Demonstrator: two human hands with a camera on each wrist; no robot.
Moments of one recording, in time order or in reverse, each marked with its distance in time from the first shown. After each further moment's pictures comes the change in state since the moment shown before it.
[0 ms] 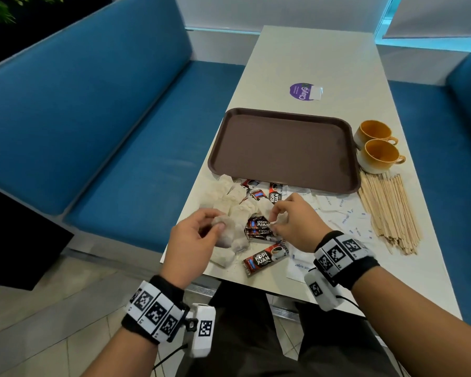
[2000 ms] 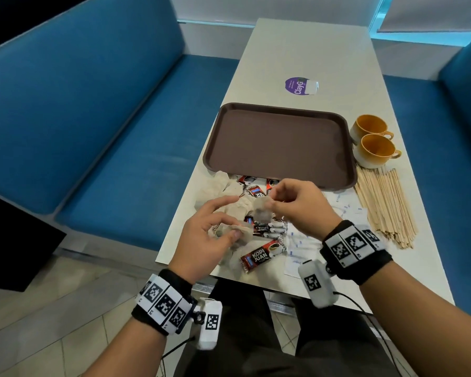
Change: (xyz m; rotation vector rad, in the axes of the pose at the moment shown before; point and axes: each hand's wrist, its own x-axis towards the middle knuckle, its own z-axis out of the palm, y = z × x) left_hand 0.004 0.005 0.015 -0.007 -0.170 0.232; right_hand -0.004 -0.011 -0.021 0.547 0.106 -0.053
